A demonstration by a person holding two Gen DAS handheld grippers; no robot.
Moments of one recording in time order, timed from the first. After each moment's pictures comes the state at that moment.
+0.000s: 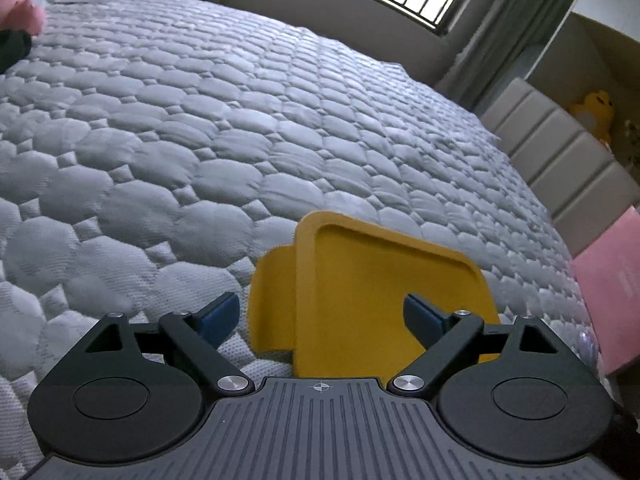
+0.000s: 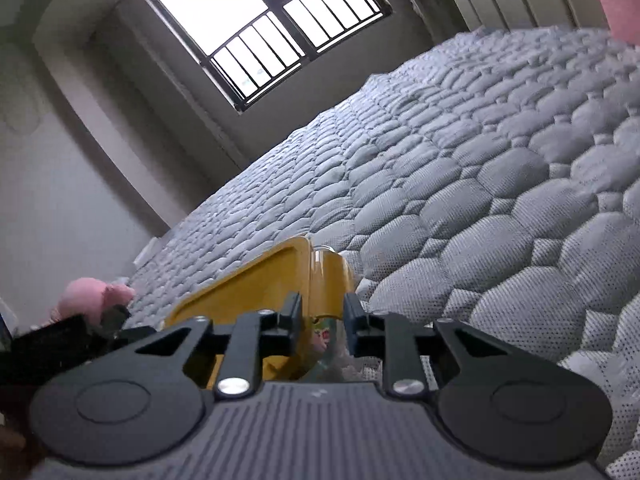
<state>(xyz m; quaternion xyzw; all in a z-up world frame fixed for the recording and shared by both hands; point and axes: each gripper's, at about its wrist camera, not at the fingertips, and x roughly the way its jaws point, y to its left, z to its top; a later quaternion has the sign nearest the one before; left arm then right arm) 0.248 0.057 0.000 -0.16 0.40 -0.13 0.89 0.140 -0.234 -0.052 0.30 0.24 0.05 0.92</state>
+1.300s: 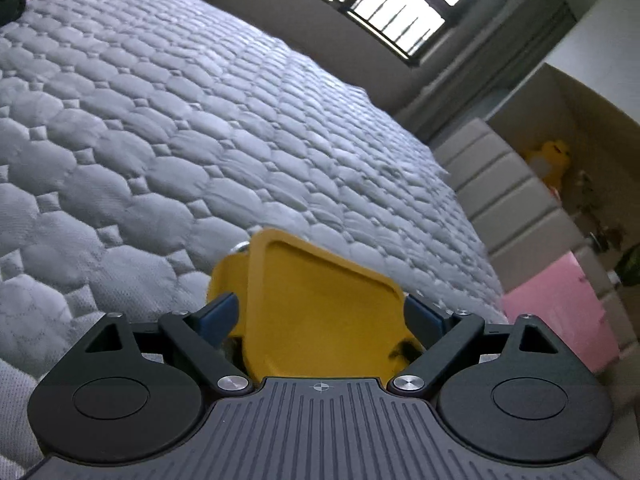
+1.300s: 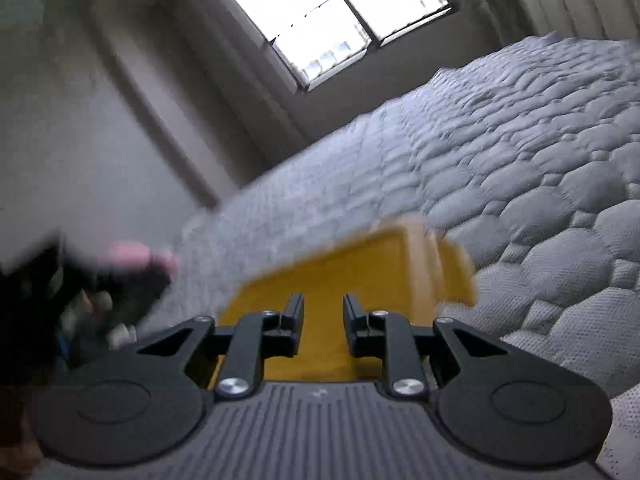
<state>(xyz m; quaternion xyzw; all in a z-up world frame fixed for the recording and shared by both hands) 0.219 0.064 0.019 -0.26 0.37 -0.19 0.87 0.159 -0.233 -0.048 0.29 0.22 0.13 0.92</state>
